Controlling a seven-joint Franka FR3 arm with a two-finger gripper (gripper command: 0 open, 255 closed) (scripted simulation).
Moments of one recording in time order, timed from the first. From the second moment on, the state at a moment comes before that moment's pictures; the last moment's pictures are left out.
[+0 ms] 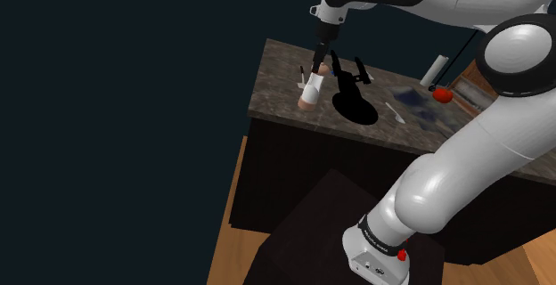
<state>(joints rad) -0.04 -0.12 -0.29 -1.87 -0.09 1.68 -0.66</state>
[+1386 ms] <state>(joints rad) -0.04 -0.11 -0.29 -1.76 -0.09 1.59 -0.67</state>
